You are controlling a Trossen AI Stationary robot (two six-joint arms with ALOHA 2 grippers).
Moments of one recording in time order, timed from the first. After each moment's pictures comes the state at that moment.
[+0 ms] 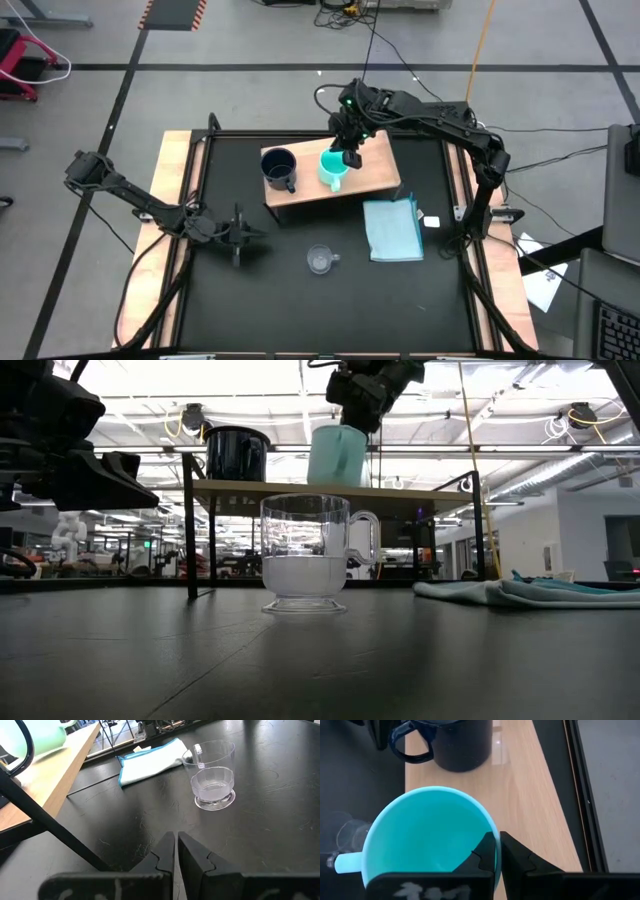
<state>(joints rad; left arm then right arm) -0.42 0.88 0.05 0.50 -0.42 0.16 -0.49 1.83 1.84 -0.94 -0.37 -0.37</state>
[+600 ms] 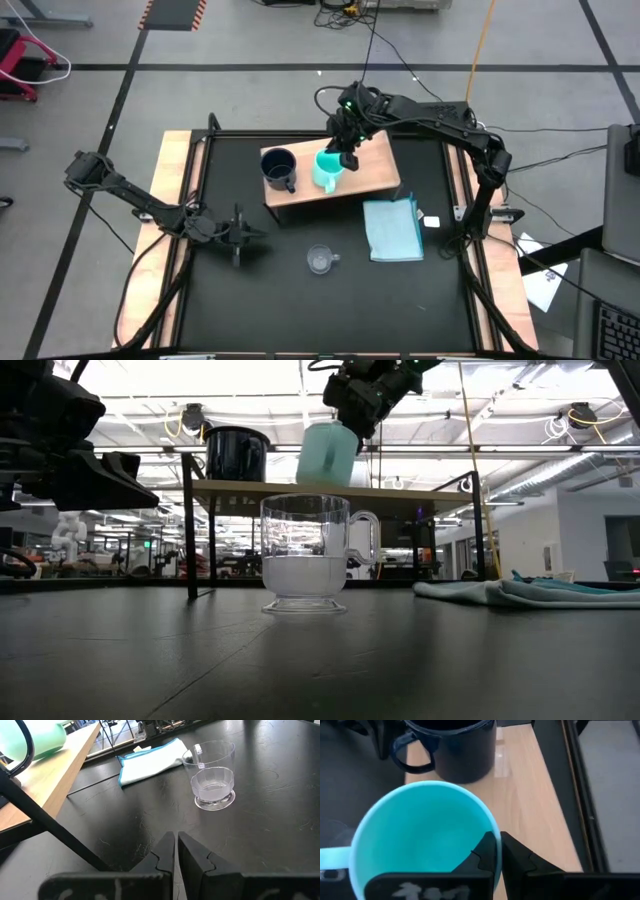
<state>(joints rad) -0.42 0.88 0.05 0.50 -0.42 0.16 -0.49 1.83 1.75 -0.86 -0.36 -0.41</state>
